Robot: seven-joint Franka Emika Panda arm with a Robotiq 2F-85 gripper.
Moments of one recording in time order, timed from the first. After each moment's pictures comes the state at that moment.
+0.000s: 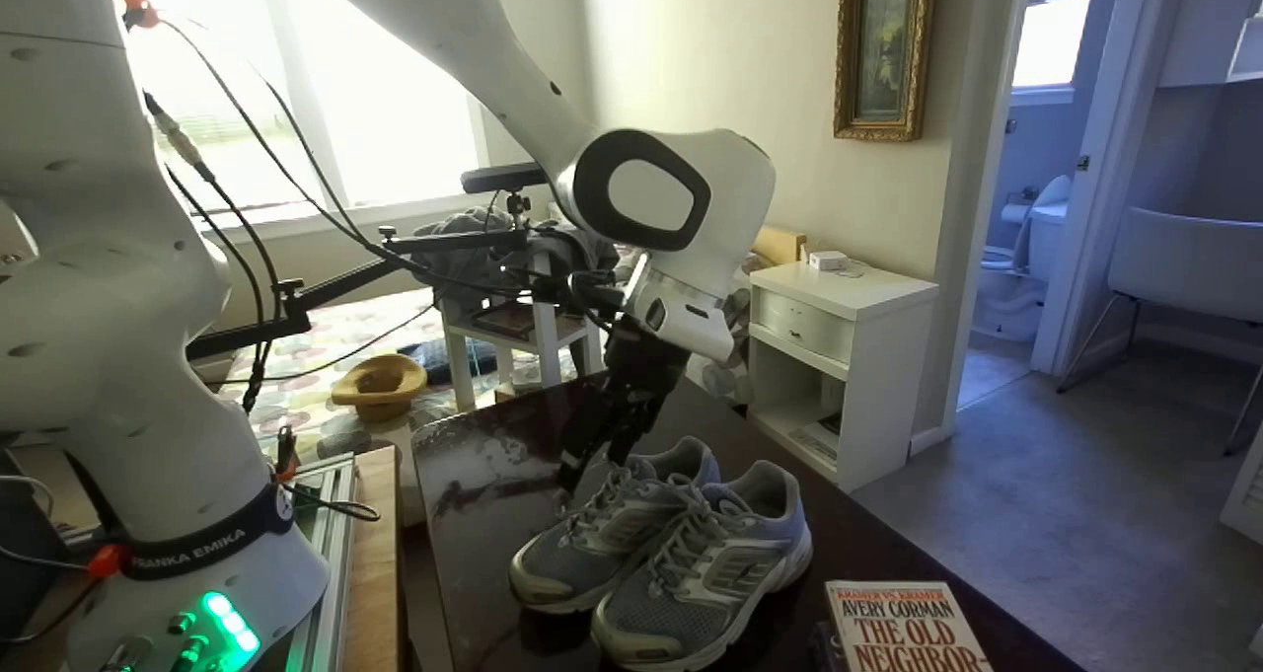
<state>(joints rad) -0.13 0.12 -0.13 -2.33 -0.14 1.92 0.79</state>
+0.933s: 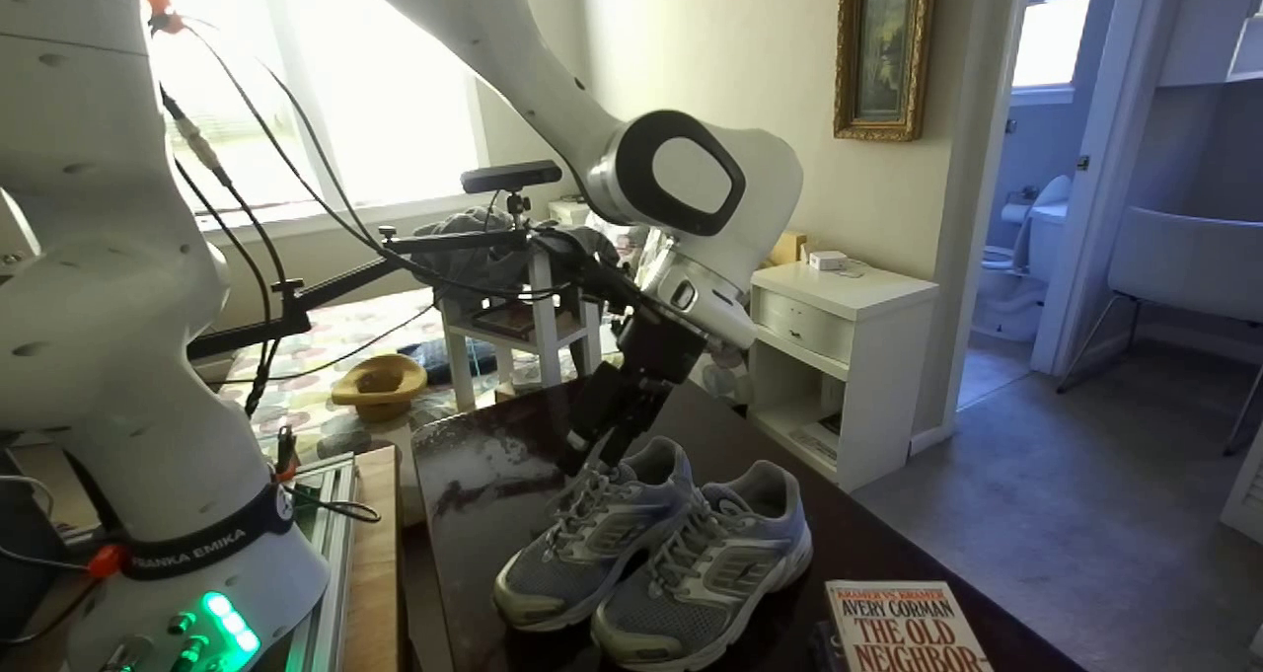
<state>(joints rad) -0.11 0.19 -0.13 -2.21 -0.20 1.74 0.78</state>
